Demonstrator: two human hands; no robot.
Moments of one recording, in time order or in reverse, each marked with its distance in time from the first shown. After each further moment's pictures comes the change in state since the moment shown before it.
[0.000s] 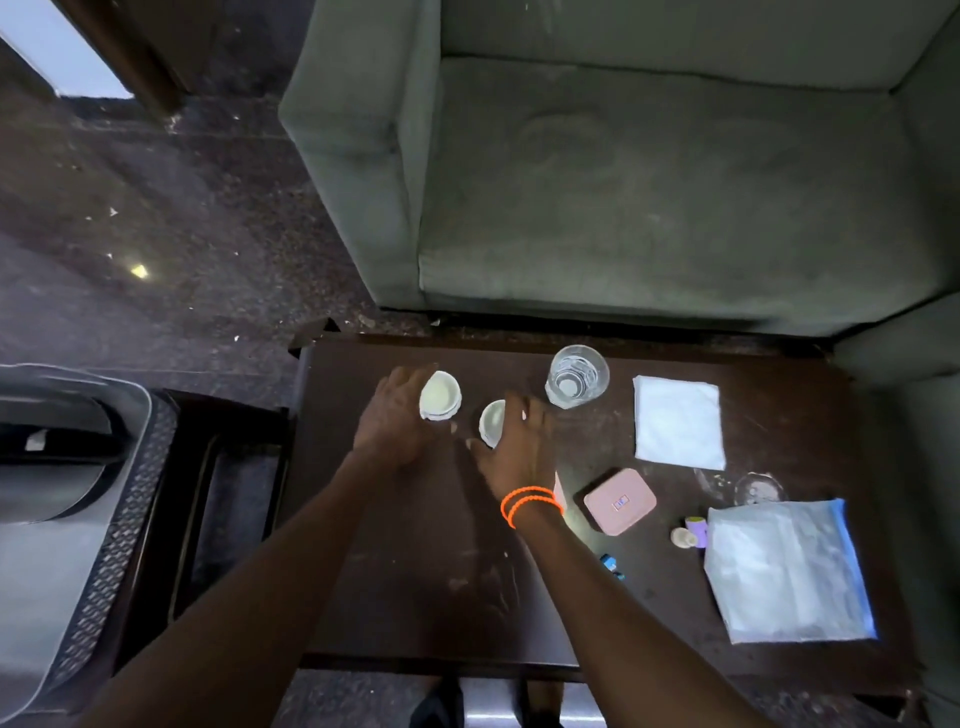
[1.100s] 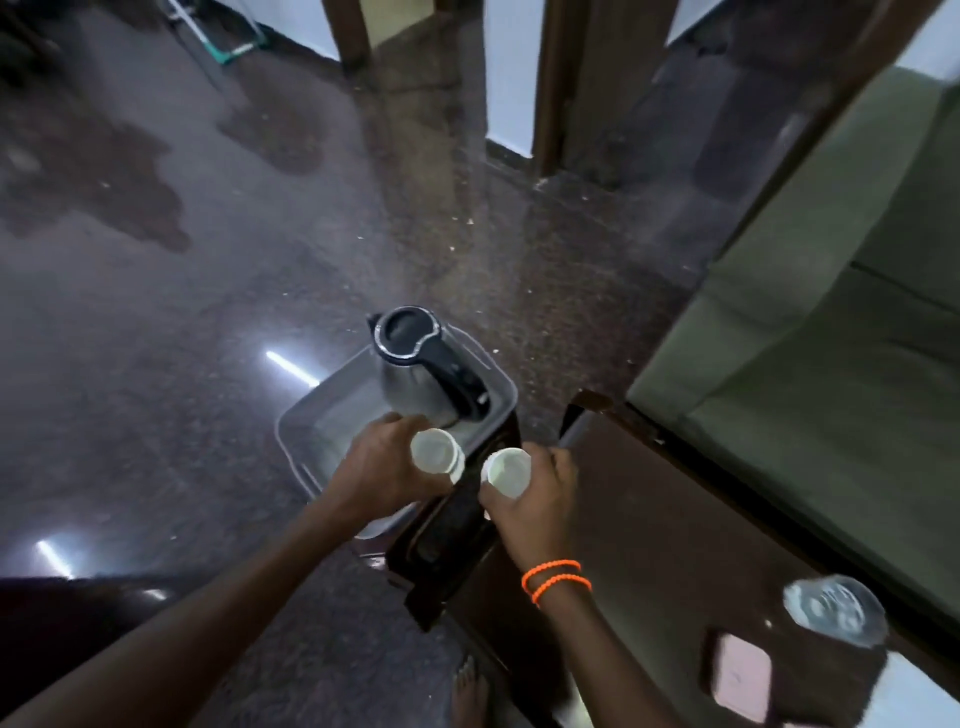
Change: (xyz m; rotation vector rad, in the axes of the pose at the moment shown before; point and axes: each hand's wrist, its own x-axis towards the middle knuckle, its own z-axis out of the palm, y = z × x) left_hand -0.255 -0.169 -0.233 -0.061 0.434 -0.453; right_hand -0.127 -0.284 0.048 0.291 -0.182 -0.510
